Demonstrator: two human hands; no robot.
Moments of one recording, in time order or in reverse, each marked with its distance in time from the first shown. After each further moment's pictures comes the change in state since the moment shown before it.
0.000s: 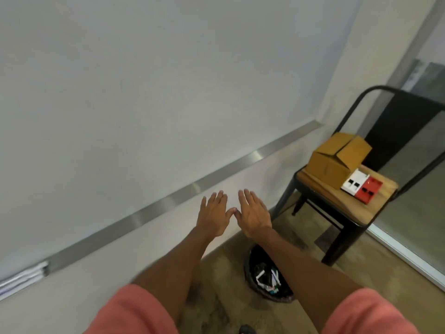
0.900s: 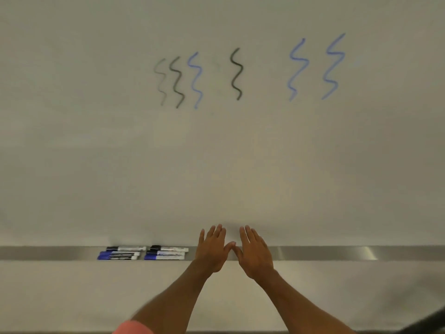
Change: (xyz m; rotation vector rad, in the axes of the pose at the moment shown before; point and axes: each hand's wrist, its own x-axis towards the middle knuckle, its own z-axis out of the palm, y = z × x) left_hand -0.183 -0.231 -0.083 -0.033 0.174 -0.584; right_hand -0.005 -0.291 -0.016 0.130 0.035 -0.596
